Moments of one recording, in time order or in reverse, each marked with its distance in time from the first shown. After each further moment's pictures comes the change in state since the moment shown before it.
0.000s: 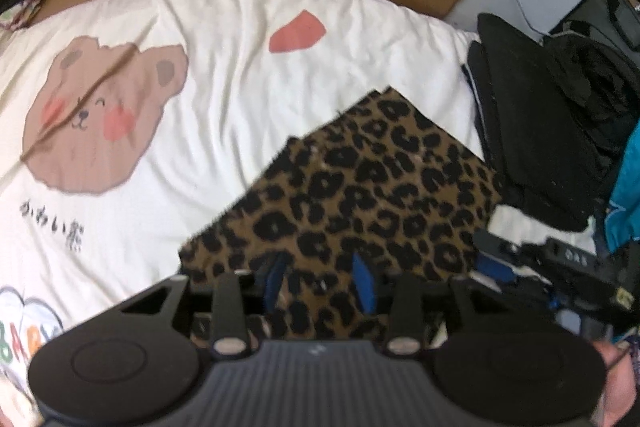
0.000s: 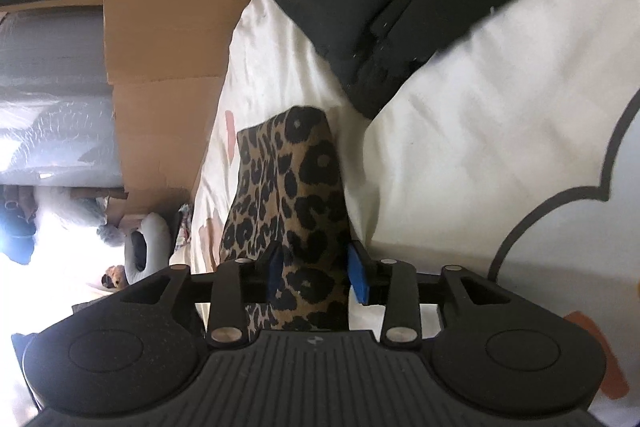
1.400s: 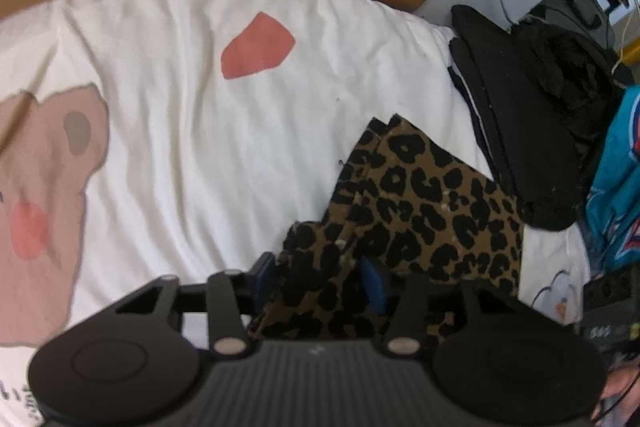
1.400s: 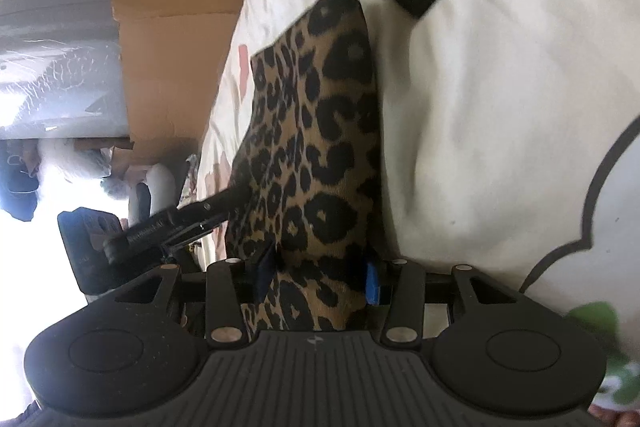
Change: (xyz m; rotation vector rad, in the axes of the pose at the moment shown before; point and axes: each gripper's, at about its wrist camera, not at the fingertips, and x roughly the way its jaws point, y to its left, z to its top) left arm 0.080 0.038 0.055 0.112 0.033 -0.263; right arm 0.037 0.008 -0.024 -0.017 0.130 0.055
